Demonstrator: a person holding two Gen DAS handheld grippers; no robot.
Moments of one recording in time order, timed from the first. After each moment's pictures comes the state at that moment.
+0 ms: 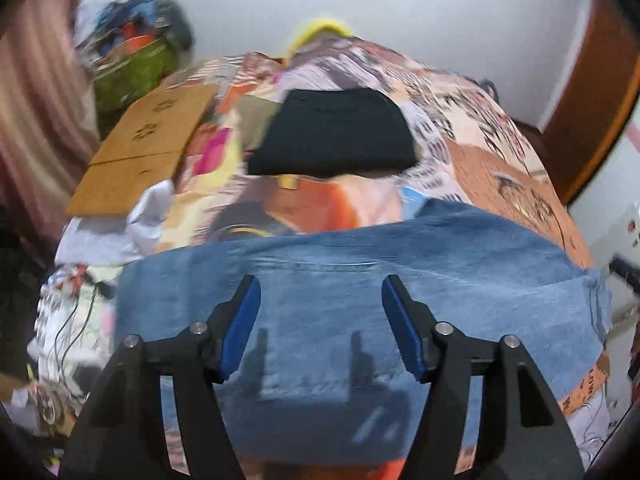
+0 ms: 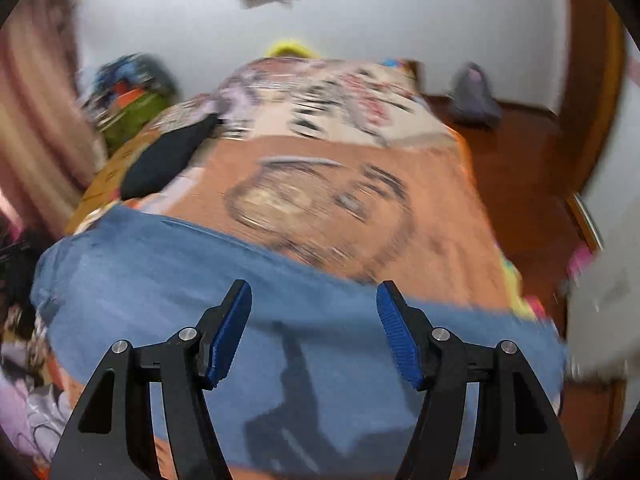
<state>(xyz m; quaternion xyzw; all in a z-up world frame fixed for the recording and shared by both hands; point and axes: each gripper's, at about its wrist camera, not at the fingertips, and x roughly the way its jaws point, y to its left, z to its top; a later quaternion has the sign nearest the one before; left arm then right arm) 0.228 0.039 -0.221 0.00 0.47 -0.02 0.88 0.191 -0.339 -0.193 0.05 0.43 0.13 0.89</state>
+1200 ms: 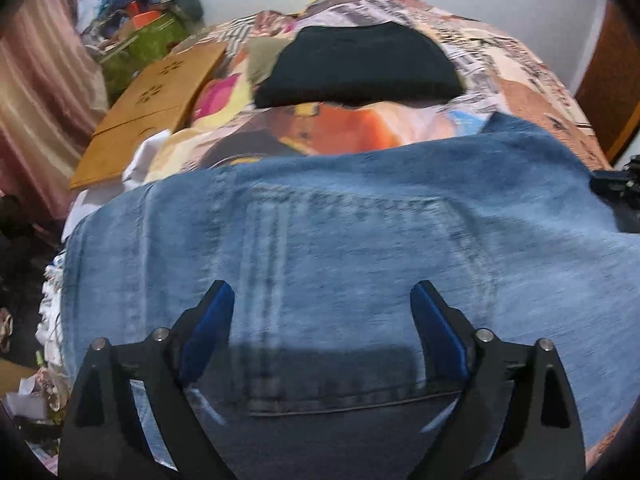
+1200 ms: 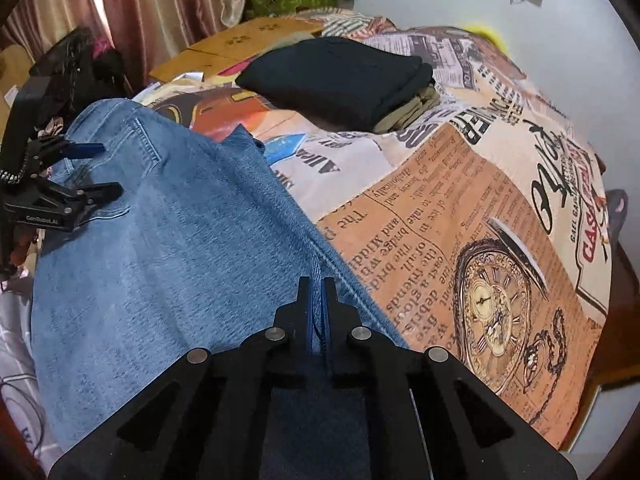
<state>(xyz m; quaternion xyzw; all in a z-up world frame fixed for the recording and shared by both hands) 0.234 0.051 -0.307 0.02 0.51 0.04 0.86 0.278 -0.167 -0.233 -0.18 0.49 0.32 0.79</state>
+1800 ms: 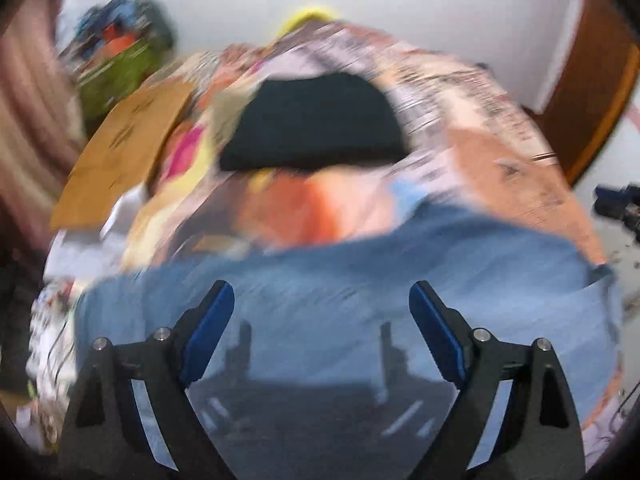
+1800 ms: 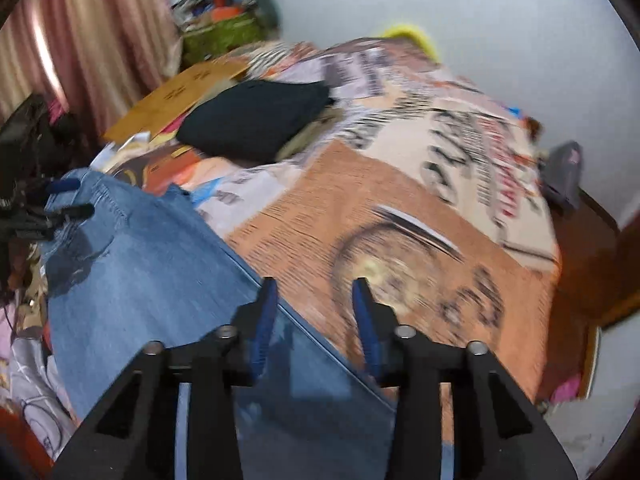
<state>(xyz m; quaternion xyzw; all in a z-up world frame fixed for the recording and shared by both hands) 0.267 0.009 -0.238 0.01 0.47 -0.05 0.88 0.256 -0.276 -0.174 -0.09 0.46 0.21 0.86</state>
